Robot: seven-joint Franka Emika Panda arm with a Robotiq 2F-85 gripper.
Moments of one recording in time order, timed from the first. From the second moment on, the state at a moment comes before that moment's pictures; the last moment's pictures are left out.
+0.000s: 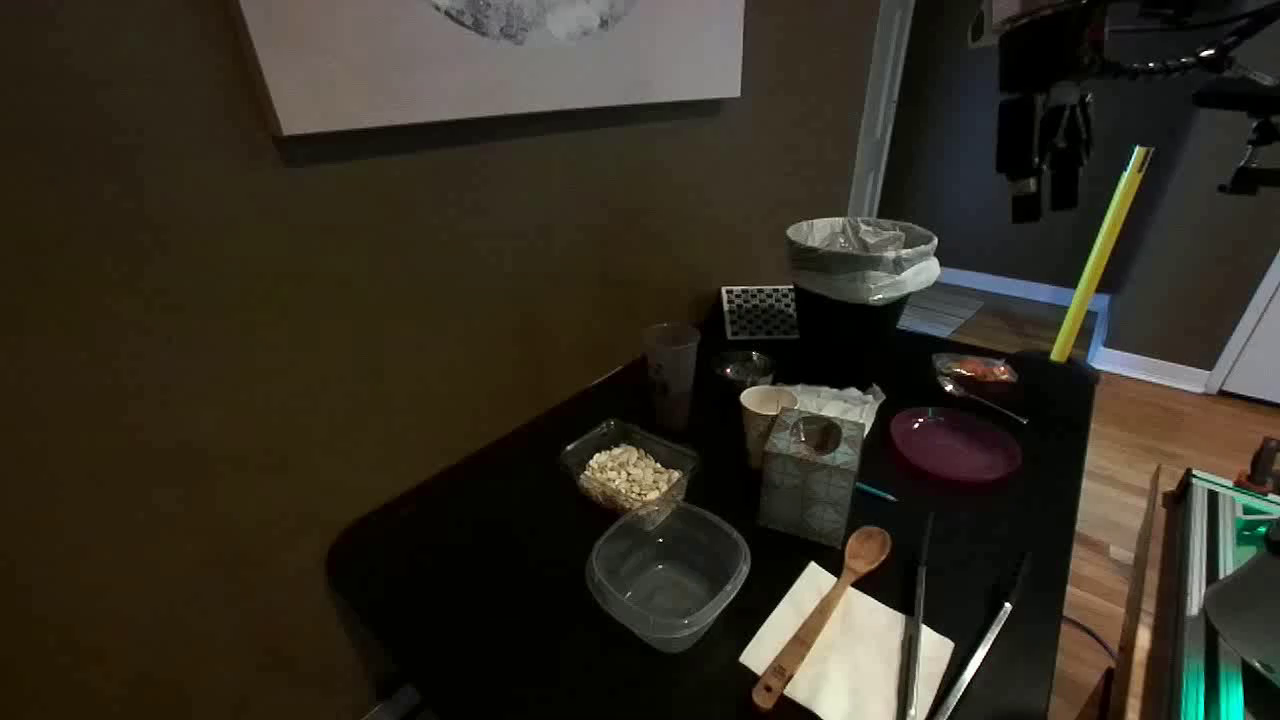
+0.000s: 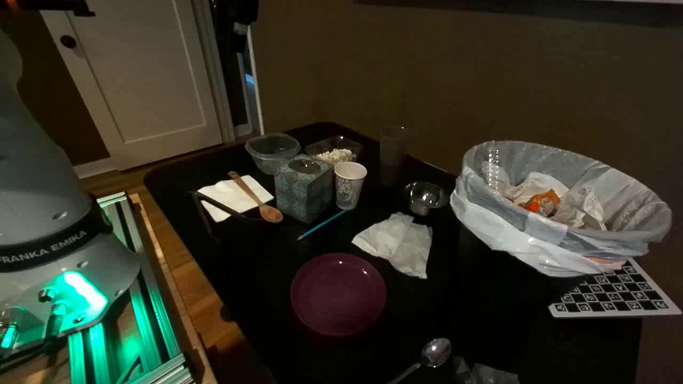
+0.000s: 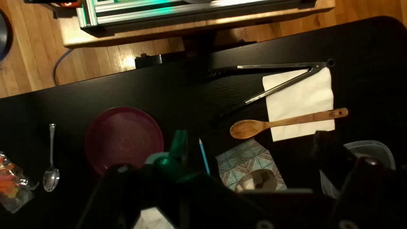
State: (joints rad) arm -0.04 -0.64 -0.03 -2.47 0.02 1.58 0.08
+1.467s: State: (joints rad) arm -0.14 -0.14 -0.03 -2.44 -0.05 2.40 0.33
